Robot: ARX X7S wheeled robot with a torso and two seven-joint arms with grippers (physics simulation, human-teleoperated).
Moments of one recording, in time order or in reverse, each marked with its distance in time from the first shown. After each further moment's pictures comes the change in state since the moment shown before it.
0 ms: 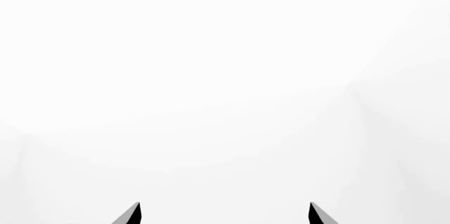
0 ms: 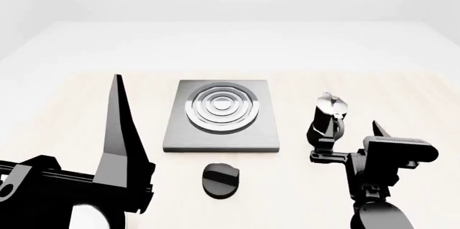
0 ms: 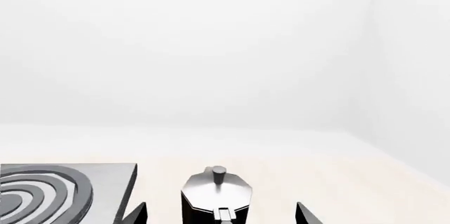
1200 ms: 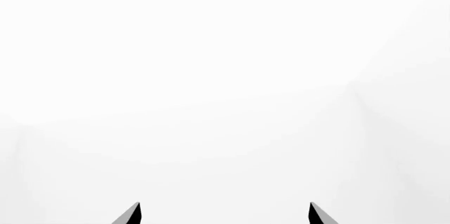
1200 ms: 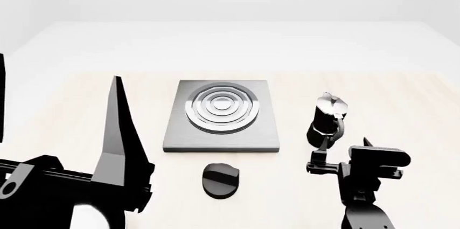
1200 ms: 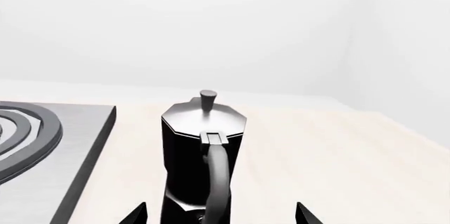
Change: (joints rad) left arm 0.021 0.005 -0.003 -0.041 -0.013 0.065 0.010; right arm 0.095 -0.053 -0.042 0.389 -0.053 -0.141 -0.019
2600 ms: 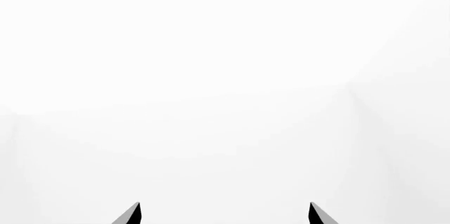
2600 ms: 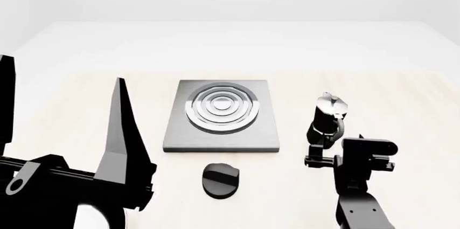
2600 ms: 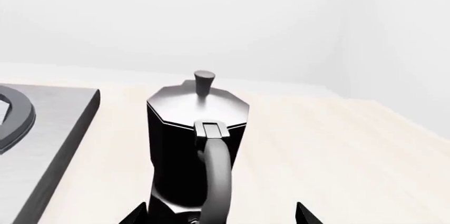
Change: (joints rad) left arm 0.012 0.016 0.000 -0.035 -0.017 0.041 0.020; right arm 0.167 -0.039 -0.033 0.314 -0.031 -0.087 -0.012
